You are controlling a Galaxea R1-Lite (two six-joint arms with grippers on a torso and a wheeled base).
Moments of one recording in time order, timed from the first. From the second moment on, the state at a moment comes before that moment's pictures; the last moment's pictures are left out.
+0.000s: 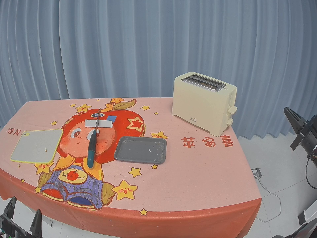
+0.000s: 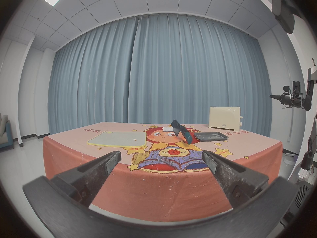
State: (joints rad) left arm 0.00 0.04 -0.02 0.00 0.01 -0.01; right arm 0.05 1.33 -0.20 -1.29 0.29 -0.10
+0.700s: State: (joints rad) left arm 0.00 0.04 -0.02 0.00 0.01 -0.01; right arm 0.07 1.34 -0.19 -1.29 0.29 -0.10
